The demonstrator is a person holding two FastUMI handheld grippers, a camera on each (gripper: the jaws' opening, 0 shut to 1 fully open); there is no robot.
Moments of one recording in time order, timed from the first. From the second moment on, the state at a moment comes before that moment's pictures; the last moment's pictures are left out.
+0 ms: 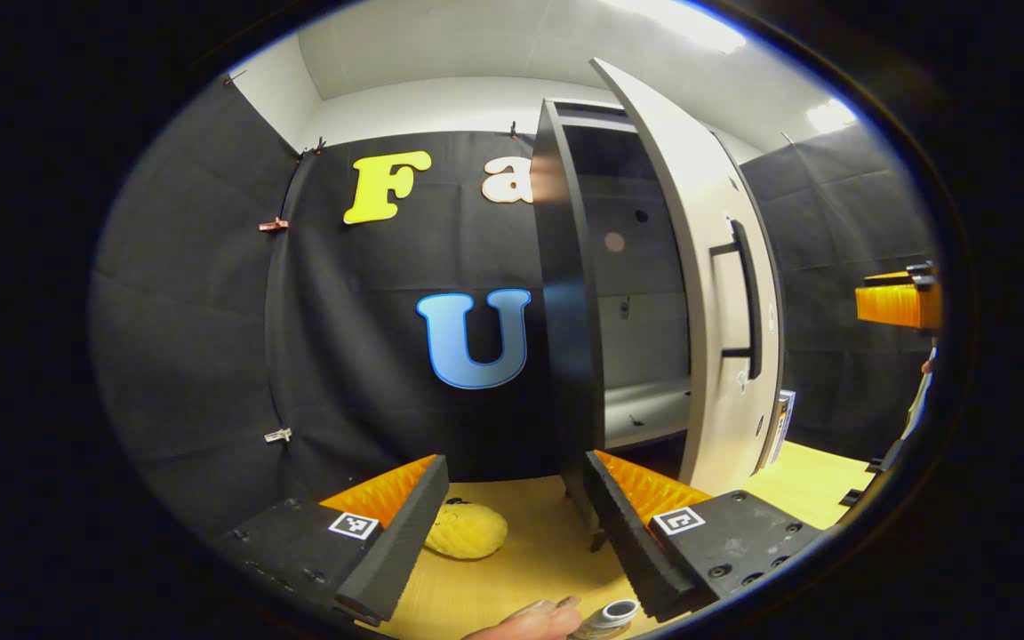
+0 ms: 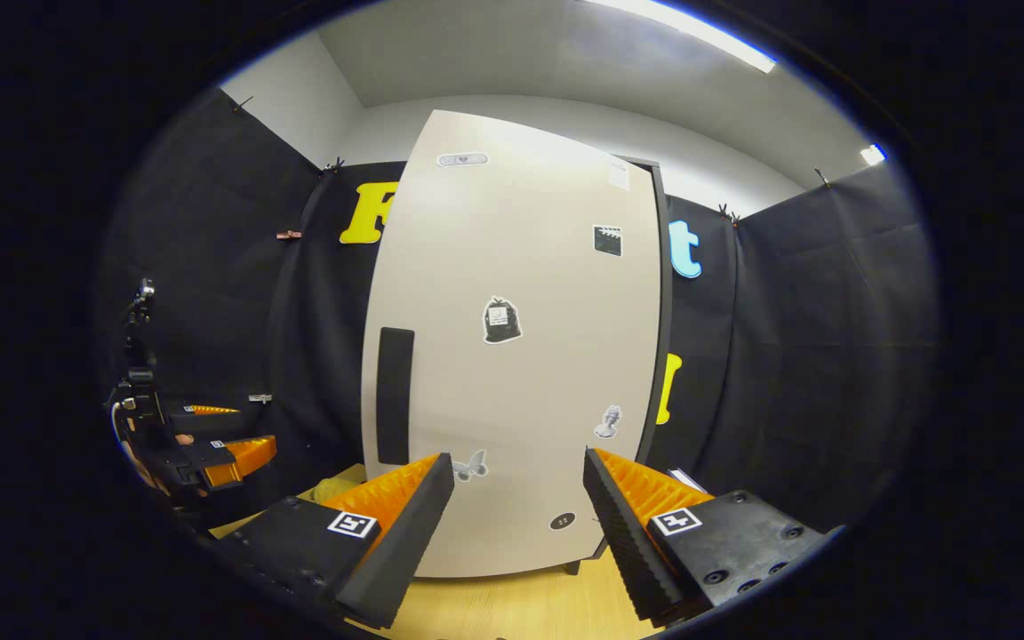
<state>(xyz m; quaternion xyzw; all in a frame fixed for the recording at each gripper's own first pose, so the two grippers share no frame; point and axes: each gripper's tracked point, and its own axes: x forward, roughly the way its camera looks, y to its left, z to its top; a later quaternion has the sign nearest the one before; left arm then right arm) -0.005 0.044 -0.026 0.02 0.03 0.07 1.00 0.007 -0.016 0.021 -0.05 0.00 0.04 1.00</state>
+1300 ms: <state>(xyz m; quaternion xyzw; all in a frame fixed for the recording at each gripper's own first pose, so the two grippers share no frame) 0.030 -0.134 0.034 0.02 -0.02 0.01 1.00 0.029 -0.103 -0.010 -0.04 0.03 0.05 1.00</state>
